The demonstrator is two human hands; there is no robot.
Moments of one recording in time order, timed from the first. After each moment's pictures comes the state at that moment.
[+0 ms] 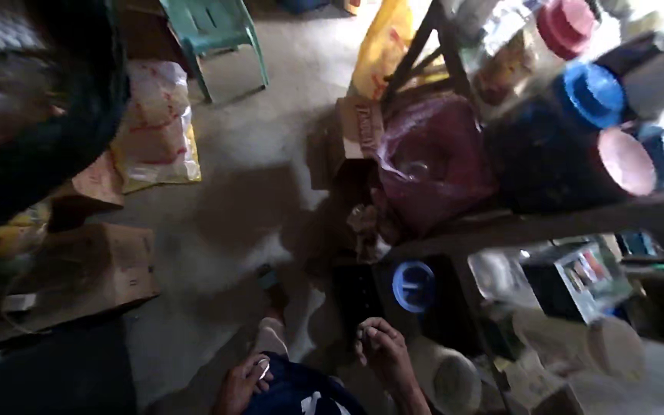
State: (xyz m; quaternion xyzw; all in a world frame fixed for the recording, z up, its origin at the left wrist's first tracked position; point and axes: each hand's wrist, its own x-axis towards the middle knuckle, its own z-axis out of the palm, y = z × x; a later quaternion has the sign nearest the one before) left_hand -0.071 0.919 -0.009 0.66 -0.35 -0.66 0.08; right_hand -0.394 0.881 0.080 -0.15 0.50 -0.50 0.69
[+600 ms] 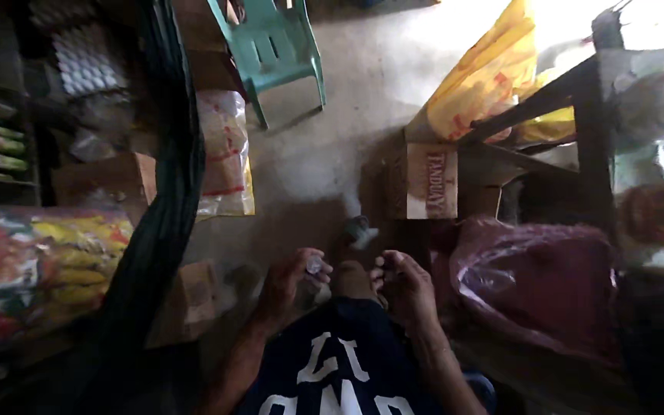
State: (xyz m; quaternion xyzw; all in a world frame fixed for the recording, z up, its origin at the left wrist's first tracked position) left_hand -0.059 0.384 0.089 0.50 -0.41 -0.66 0.38; right_hand -0.302 0.388 0.110 -0.10 0.55 -0.48 0.68
